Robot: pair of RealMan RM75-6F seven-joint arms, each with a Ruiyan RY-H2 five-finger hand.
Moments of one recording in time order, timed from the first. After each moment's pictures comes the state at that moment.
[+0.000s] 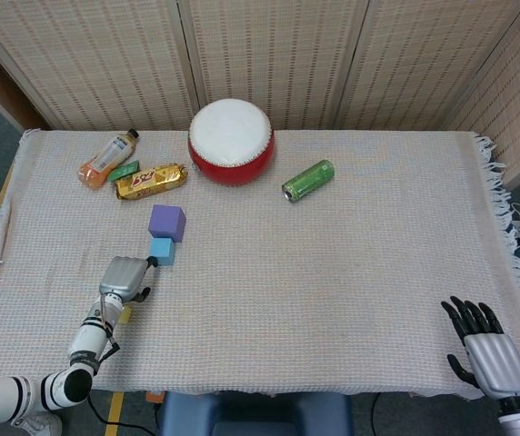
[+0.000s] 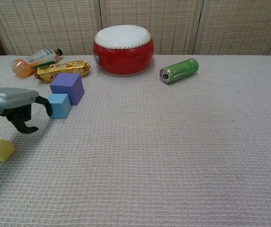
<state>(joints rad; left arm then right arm) -0.77 -1.44 -0.07 -1.57 0.68 0.97 0.62 0.00 -1.08 -0.08 -1.73 -1.55 1.38 -0.21</state>
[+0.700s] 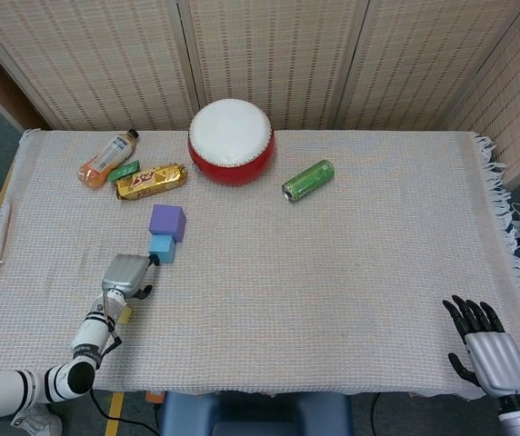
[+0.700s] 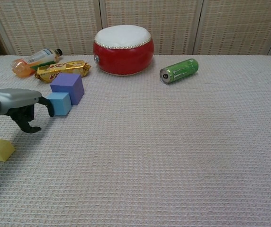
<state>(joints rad) -0.79 -1.46 -0.07 -1.52 0.66 0.92 0.59 0.00 -1.08 -0.08 -1.73 -1.53 1.37 -0.21</state>
